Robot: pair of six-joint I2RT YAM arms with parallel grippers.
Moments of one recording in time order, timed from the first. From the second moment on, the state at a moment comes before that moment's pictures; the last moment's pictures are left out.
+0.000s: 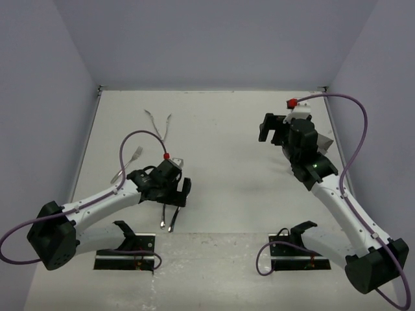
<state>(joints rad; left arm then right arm) -0.76 1.15 0.68 -0.70 -0.08 -0.56 0.39 1.01 0.93 -0.22 0.27 0.23</state>
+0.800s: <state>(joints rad) -0.91 1.36 0.67 -0.66 -0.15 -0.63 0.39 0.84 0.81 -0.29 0.59 0.47</state>
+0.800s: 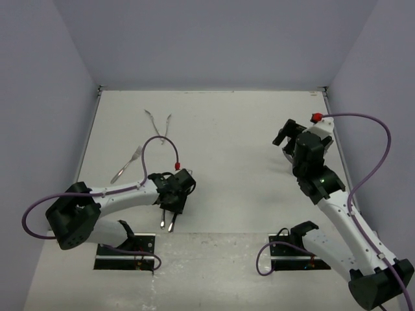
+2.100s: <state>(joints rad) -0.94 1.36 0.92 -0.27 -0.28 -0.42 0.39 0.85 0.66 -0.25 0.00 0.50</state>
